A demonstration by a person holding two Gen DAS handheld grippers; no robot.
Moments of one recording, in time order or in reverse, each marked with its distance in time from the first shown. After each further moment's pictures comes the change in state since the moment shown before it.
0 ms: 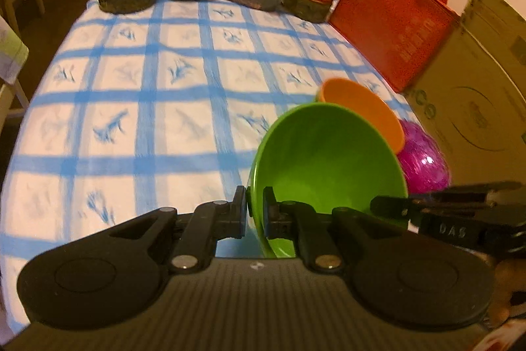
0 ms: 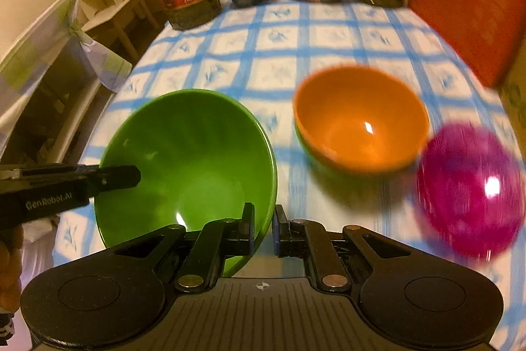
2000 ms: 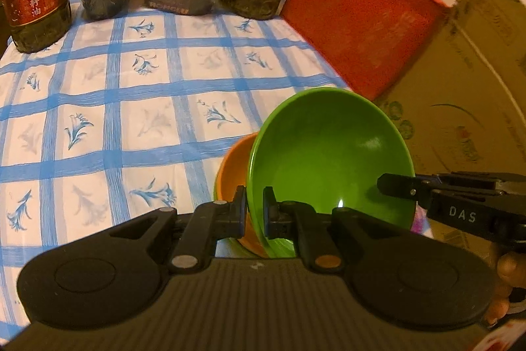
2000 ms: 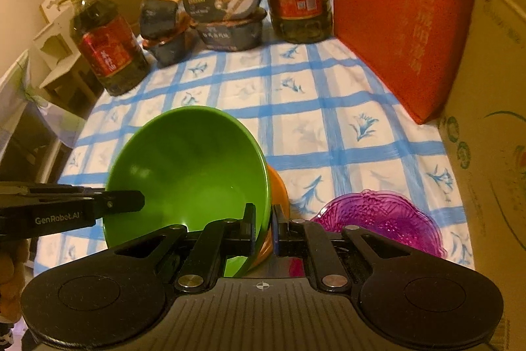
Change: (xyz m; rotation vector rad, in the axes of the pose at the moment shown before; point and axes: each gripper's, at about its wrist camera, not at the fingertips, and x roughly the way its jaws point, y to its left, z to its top) left arm 0.104 -0.106 0.119 0.077 0.093 -0.044; right arm -0.014 -0.138 0.104 0.088 -0.074 -0.060
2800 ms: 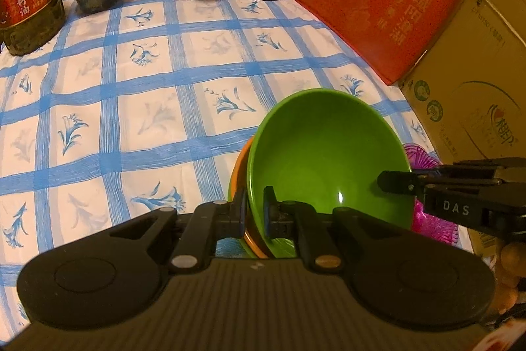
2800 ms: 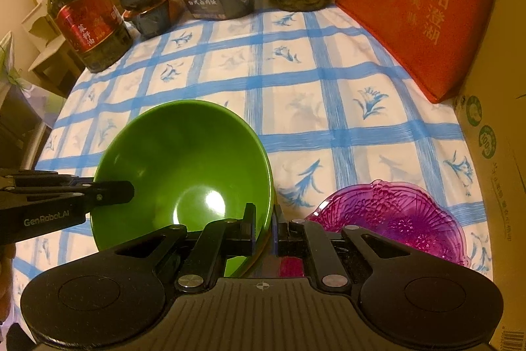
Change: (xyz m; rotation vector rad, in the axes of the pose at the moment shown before) left arm 0.044 0.005 -0.003 0.060 0.036 0.053; right arm 0.050 -0.015 -0.004 -0.004 0.067 -0.016
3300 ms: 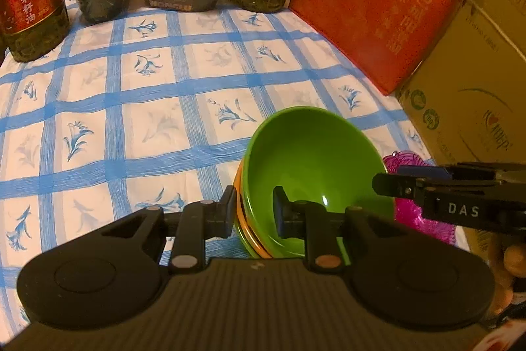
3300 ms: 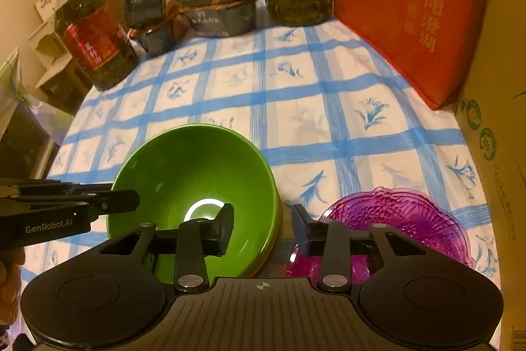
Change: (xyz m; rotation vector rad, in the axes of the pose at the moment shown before) left arm -0.013 0.005 -0.005 -0.015 -0.051 -0.012; right arm -0.015 0.000 -0.005 0.028 -0.080 0.029
